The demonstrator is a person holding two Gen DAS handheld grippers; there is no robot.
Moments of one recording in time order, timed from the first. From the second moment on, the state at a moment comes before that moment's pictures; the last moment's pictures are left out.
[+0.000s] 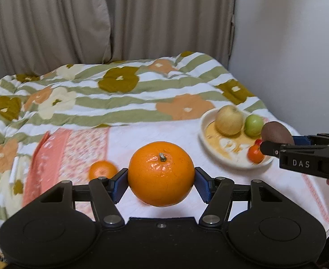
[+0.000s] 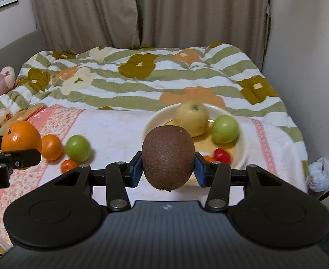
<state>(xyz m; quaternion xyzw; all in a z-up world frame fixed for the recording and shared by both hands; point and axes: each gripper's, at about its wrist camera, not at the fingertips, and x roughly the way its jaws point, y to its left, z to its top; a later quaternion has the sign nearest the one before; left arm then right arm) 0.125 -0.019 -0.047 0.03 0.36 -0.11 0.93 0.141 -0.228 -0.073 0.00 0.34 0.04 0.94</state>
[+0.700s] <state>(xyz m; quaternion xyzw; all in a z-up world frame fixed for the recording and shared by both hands) 0.225 -0.139 -0.094 0.07 0.39 -0.15 0.91 0.214 -0.326 -0.106 0.01 0.36 0.05 0.93</state>
